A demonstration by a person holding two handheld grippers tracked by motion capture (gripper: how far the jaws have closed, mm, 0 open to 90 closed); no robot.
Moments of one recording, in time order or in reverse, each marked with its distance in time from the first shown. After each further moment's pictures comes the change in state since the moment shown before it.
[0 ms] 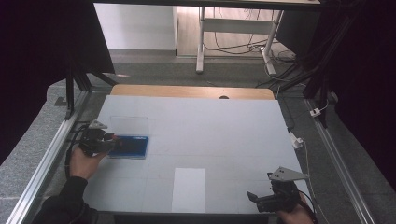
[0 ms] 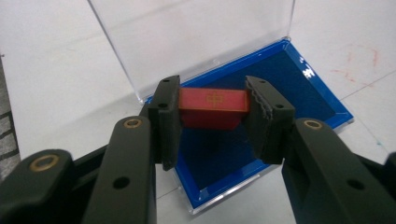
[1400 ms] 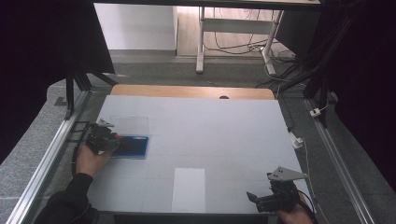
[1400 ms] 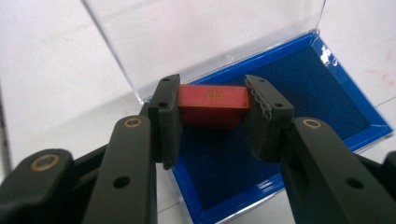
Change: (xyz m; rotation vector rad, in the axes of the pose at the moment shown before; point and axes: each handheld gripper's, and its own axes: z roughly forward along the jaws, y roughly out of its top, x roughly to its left) left arm 0.000 0.006 0.020 0.052 0.019 -0.049; right arm 0.000 0.000 0.002 0.013 0.001 -0.001
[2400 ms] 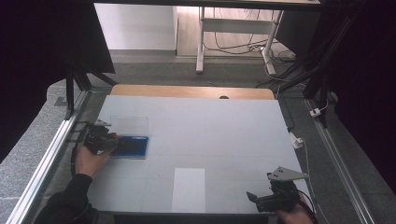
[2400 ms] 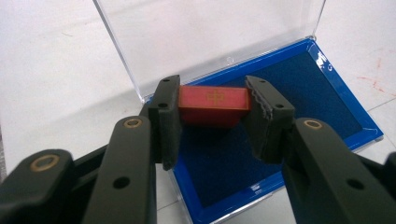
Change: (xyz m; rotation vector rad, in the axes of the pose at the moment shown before) left arm 0.001 -0.001 -0.003 -0.008 -0.009 -0.015; right arm 0.000 0.000 0.000 -0.002 0.000 0.000
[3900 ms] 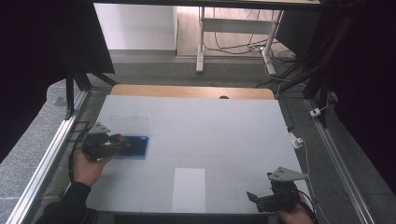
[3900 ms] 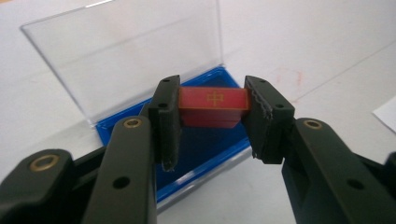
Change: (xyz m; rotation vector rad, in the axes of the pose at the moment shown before) left arm -0.038 -0.008 -0.040 -0.151 -0.103 0.096; right arm 0.000 0.000 -0.001 -0.010 -0.002 0.000
